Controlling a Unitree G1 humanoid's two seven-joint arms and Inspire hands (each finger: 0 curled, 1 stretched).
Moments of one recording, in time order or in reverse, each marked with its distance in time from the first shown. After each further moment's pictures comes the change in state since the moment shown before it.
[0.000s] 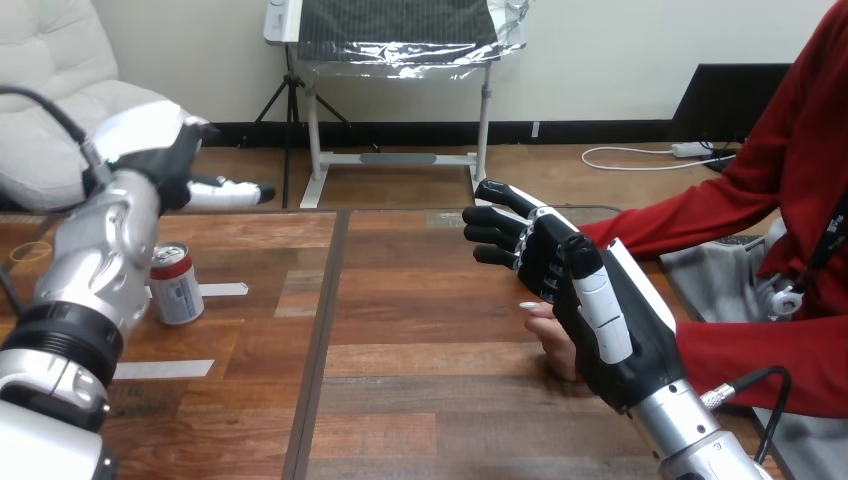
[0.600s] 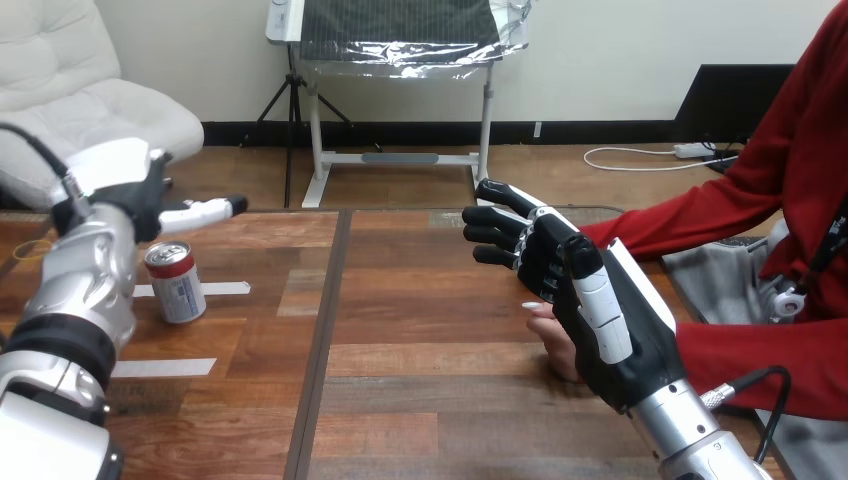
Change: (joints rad) left arm -0.022 -0.008 -0.029 0.188 0.020 -0.012 0.082; right arm 0.000 0.001 0.000 0.000 0.000 -0.002 0.000
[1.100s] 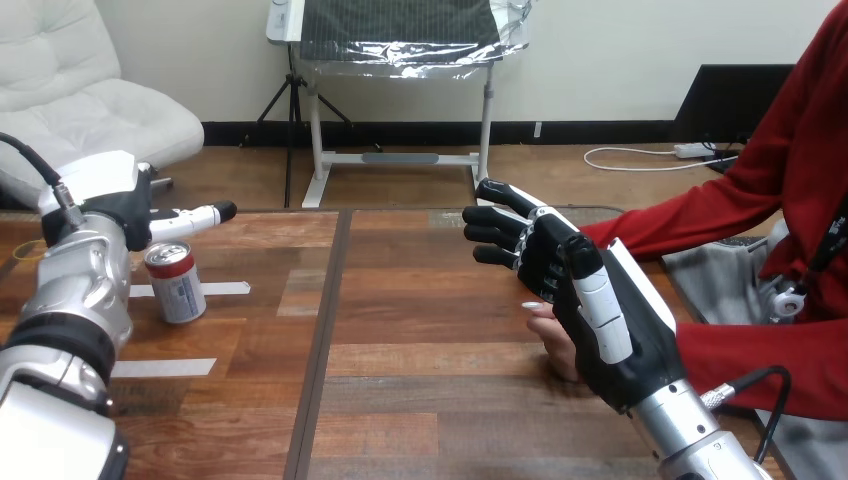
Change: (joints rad) left arm -0.029 -0.014 -0.004 0.070 -0.002 0.002 -0.001; right arm 0.000 0.000 0.000 0.000 0.000 0.000 0.000
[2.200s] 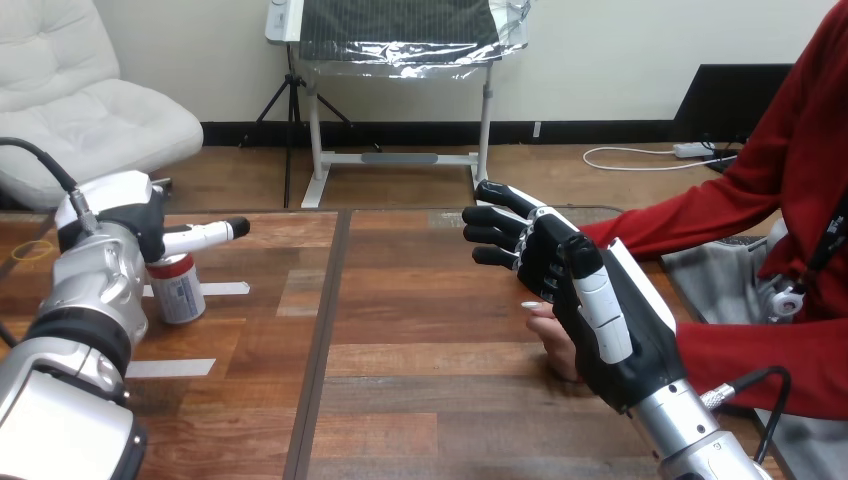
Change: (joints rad) left arm -0.024 -0.034 -0.002 0.052 -0.002 0.021 -0.082; right arm 0.000 0.001 0.000 0.000 0.000 0.000 -0.001
